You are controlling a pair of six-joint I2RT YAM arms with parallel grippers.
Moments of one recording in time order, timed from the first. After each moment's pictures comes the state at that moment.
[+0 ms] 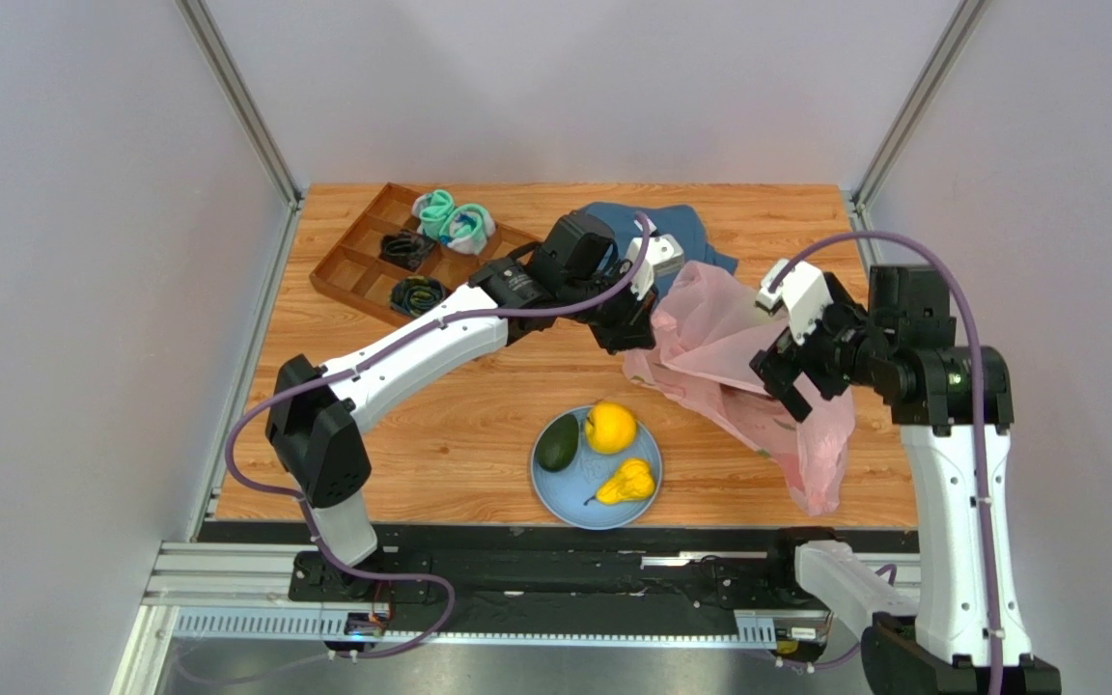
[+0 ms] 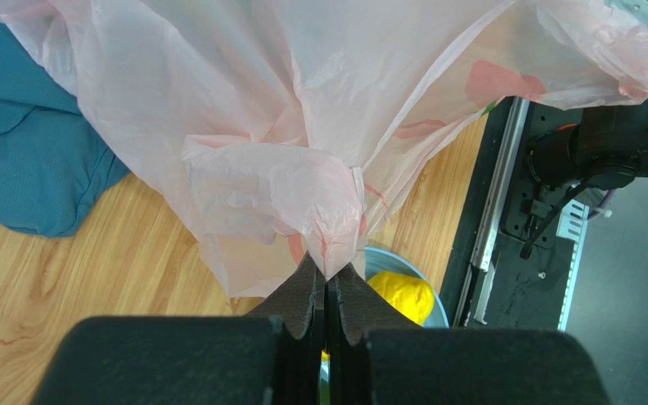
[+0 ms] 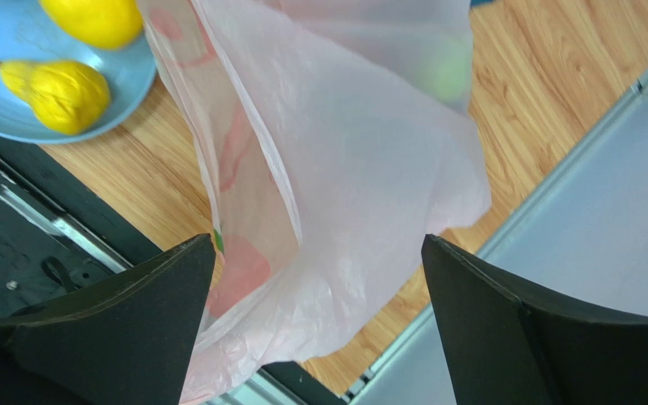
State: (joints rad) left arm -0.85 1.75 1.65 -0.51 0.47 0.04; right arm 0.03 0.95 1.39 -1.30 -0.30 -0.77
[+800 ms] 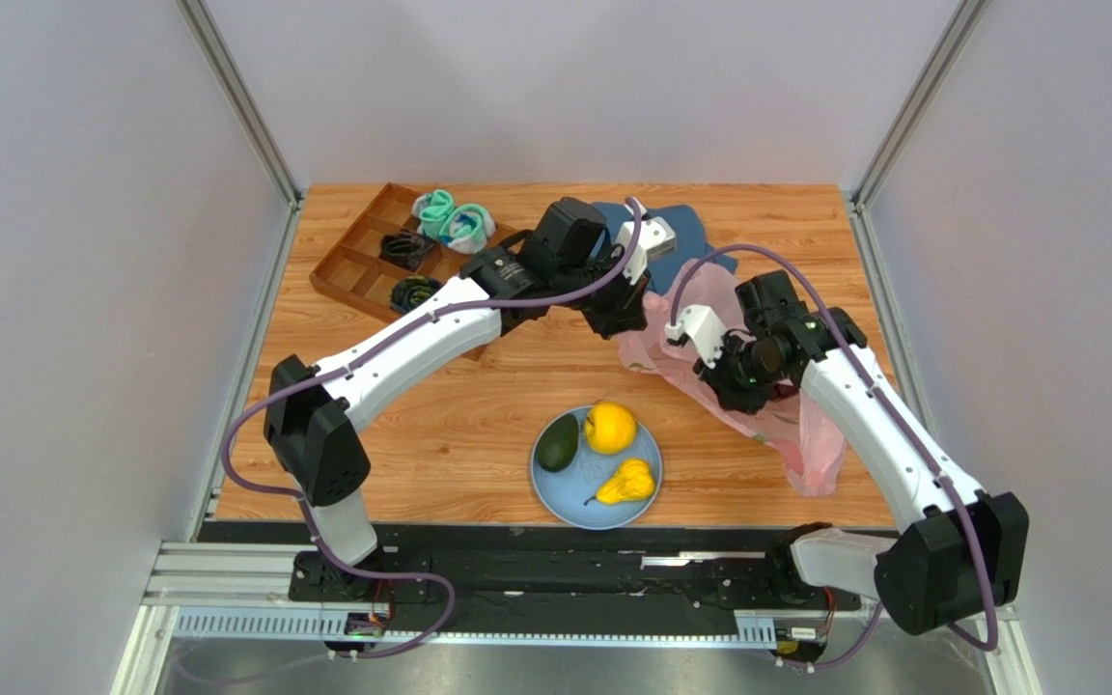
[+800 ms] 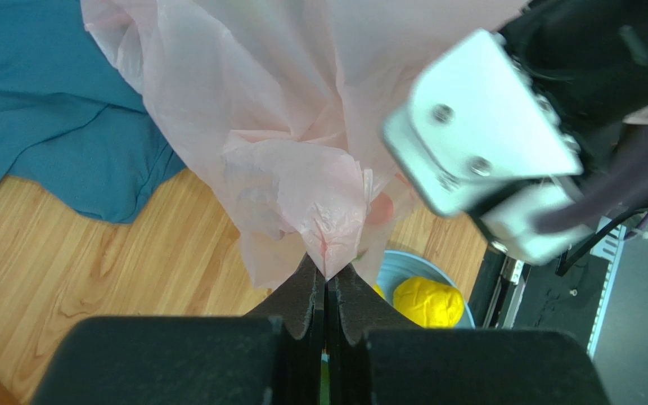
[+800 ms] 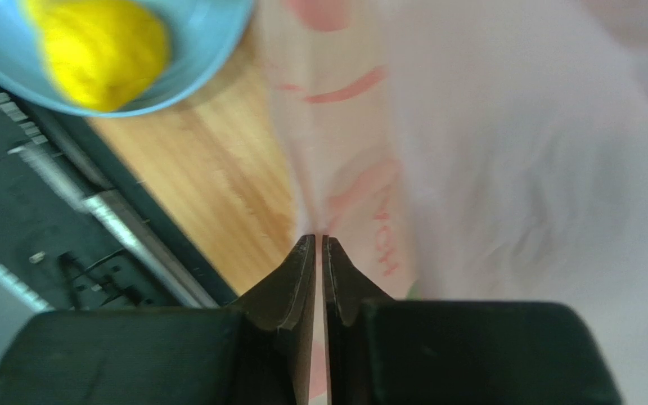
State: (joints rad) left arm -0.82 1.75 1.69 -0.54 0.41 0.06; right arm 0.30 1.21 1.09 -1.11 -0.30 -0.70
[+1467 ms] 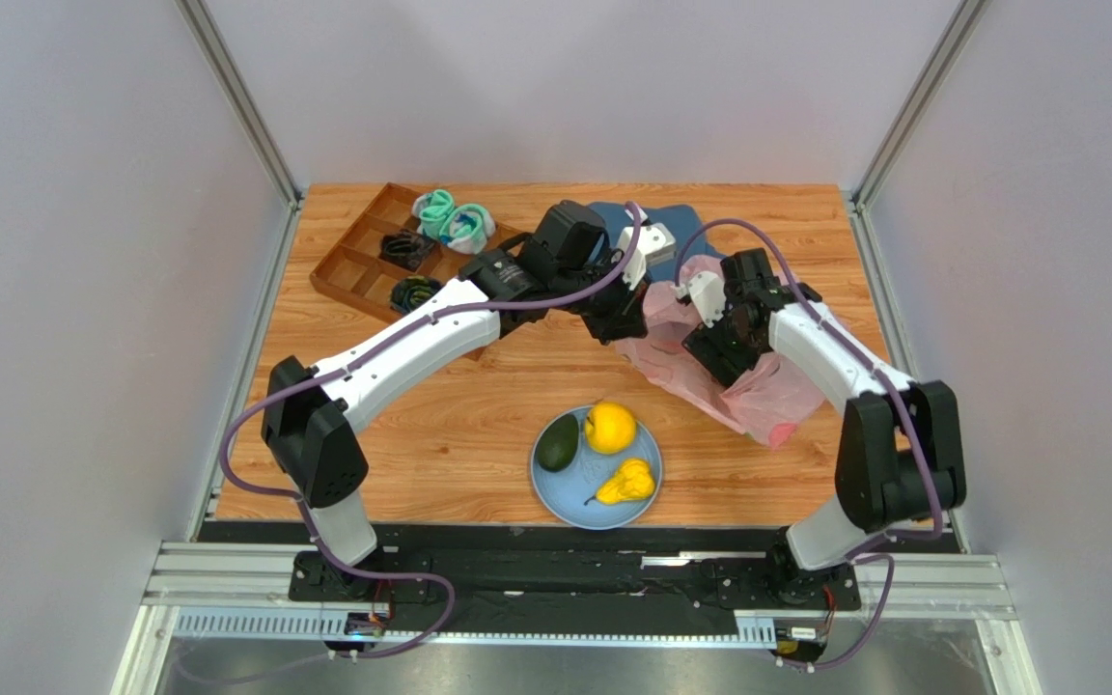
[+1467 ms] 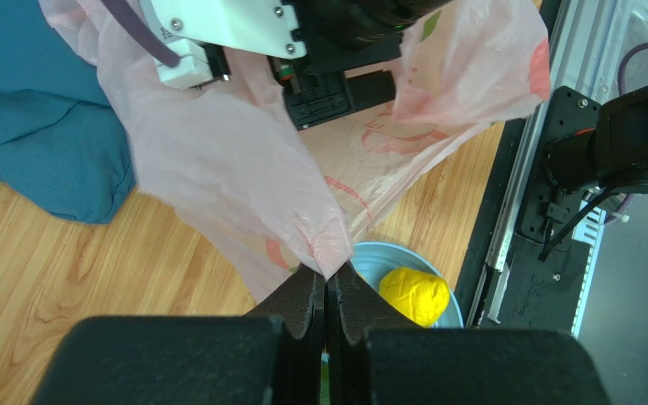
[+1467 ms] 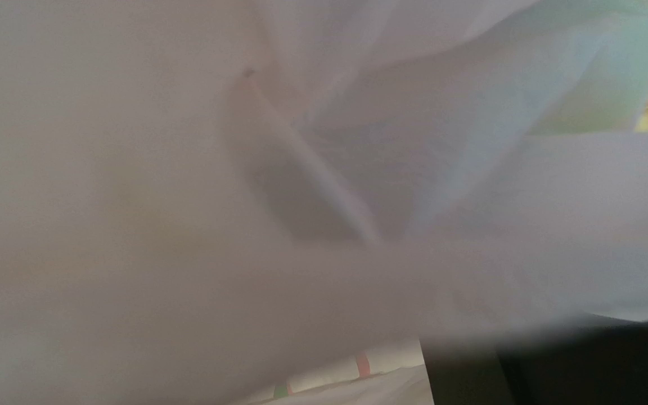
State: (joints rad) left arm -0.82 1.74 1.67 -0.55 0.45 0.06; right arm 0.22 1.53 1.10 -0.72 0.06 -0.57
